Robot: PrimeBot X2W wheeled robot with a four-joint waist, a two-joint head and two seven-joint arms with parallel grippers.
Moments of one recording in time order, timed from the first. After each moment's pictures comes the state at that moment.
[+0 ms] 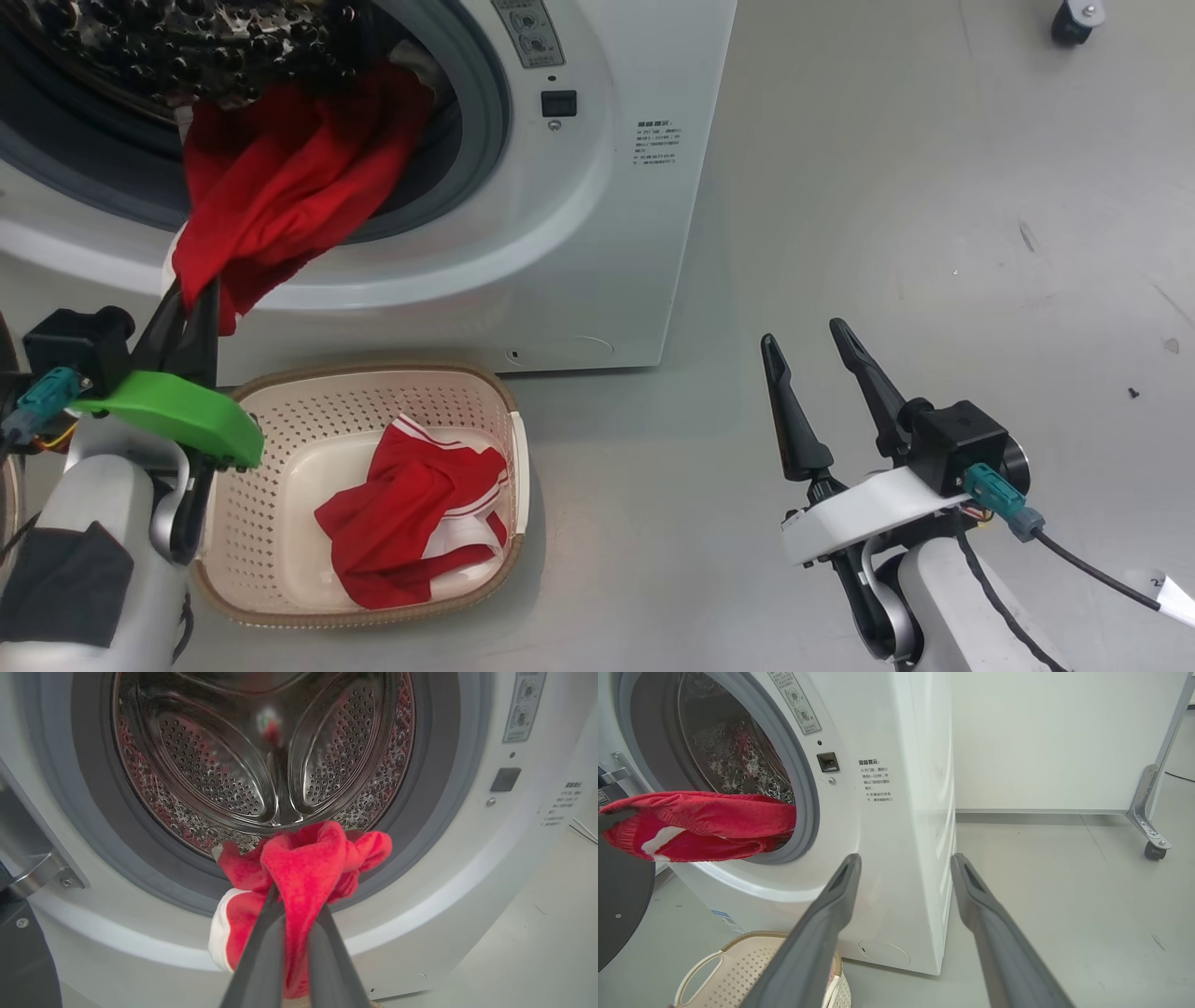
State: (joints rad) left arm -0.51 0.23 -0.20 0.58 -0.41 -0.12 -0.25; right arm -0.19 -0.05 0.38 0.19 0.36 -0.03 -0.25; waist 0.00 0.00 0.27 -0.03
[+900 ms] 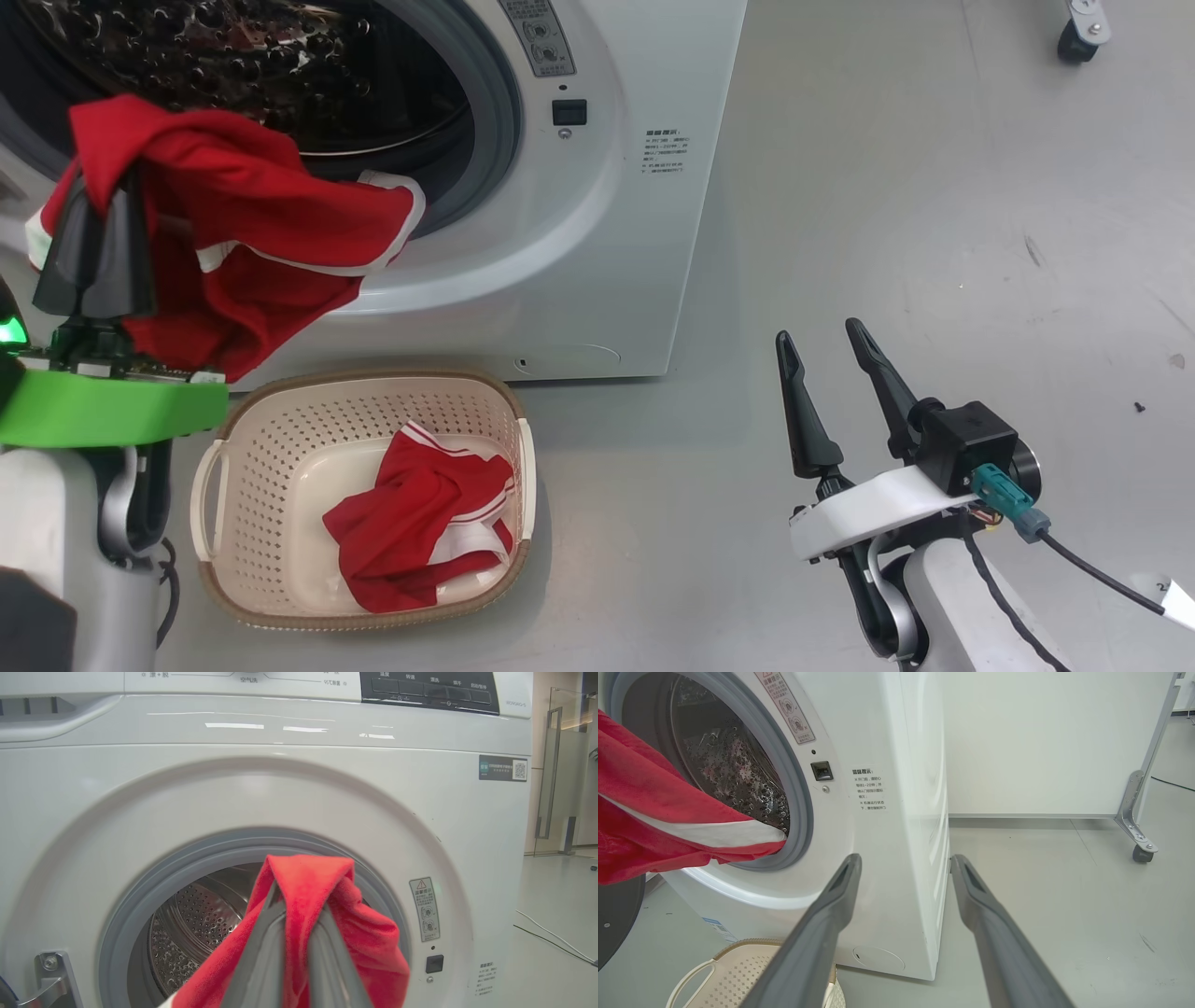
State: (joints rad) left arm -0.39 0.19 -0.03 0.02 -0.38 -0.12 -0.26; right arm -0.18 -0.05 0.37 0.19 0.36 -0.01 -0.25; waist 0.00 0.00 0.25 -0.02
